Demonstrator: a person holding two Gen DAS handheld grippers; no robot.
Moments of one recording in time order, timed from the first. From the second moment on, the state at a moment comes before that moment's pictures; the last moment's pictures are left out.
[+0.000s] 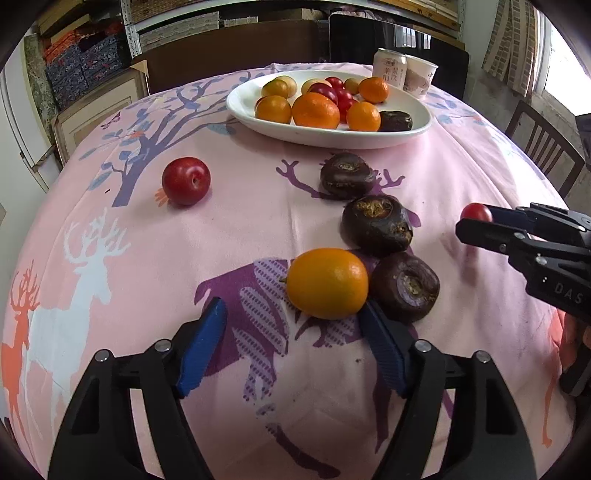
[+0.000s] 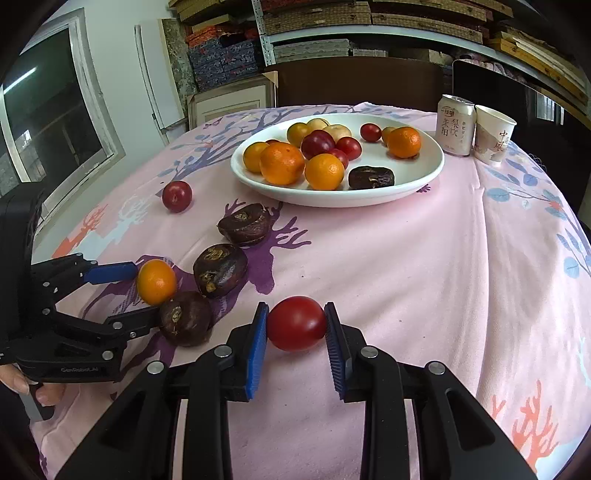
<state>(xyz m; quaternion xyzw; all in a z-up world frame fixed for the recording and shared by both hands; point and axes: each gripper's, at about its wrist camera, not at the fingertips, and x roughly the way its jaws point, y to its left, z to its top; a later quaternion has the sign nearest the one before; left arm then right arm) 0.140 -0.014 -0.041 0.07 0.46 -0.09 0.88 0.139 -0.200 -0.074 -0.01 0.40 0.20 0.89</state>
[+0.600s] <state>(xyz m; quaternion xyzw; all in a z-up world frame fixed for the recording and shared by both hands) 0.153 -0.019 -0.038 0.08 0.43 -0.07 0.89 0.138 -0.201 -0.072 -0.01 0.40 0.21 0.89</state>
